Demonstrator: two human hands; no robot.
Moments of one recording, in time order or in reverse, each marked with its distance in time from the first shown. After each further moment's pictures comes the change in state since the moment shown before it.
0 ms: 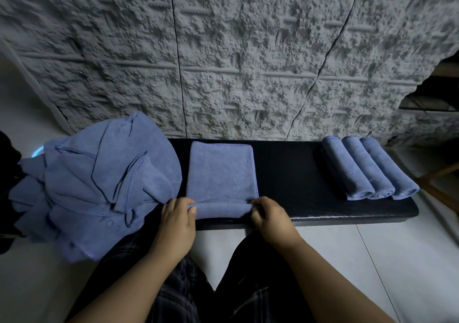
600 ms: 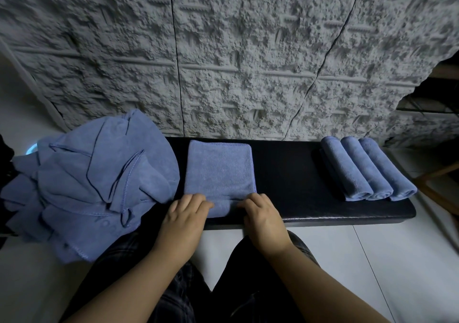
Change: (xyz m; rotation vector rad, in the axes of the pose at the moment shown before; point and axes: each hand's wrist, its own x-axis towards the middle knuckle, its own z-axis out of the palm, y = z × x) left_hand 0.001 0.014 0.003 0.429 0.093 0.522; right_hand 0.001 -0.004 0.018 -0.339 0.198 -0.391
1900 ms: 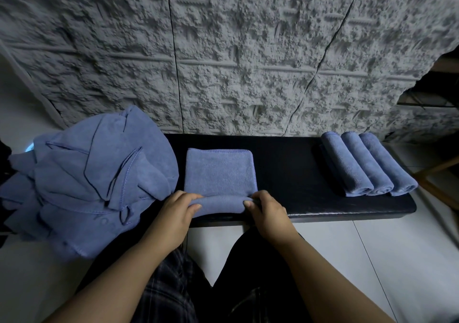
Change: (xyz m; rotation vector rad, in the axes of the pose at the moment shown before) left_hand 0.002 -0.029 0.006 -0.551 -0.222 -0.362; right_hand 0.000 0.011 -0.013 0.306 -0.243 0.479
